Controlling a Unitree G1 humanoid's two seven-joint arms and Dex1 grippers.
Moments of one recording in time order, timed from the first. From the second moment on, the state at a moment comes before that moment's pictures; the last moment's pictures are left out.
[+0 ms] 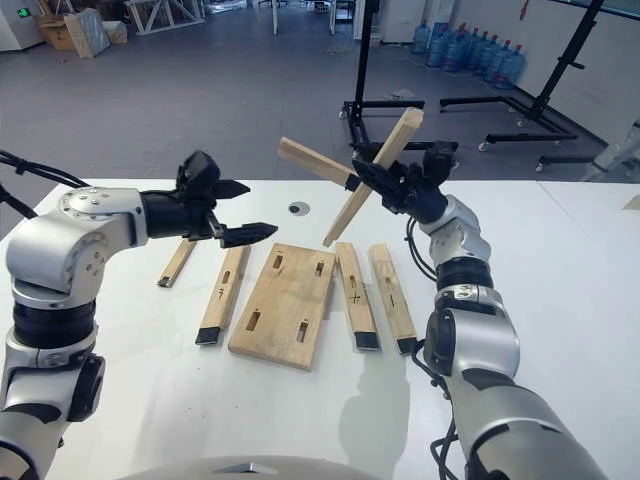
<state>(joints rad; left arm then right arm) -0.67 0.50 0.04 -0.35 -0.34 1.17 -0.89 -0.90 -0.36 -0.32 0.99 0.63 0.08 1.59</state>
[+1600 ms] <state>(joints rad) -0.47 0.56 -0.03 -0.15 -0.43 0.98 -0.80 -0.82 -0.24 -0.30 1.12 0.49 -0.33 1.61</state>
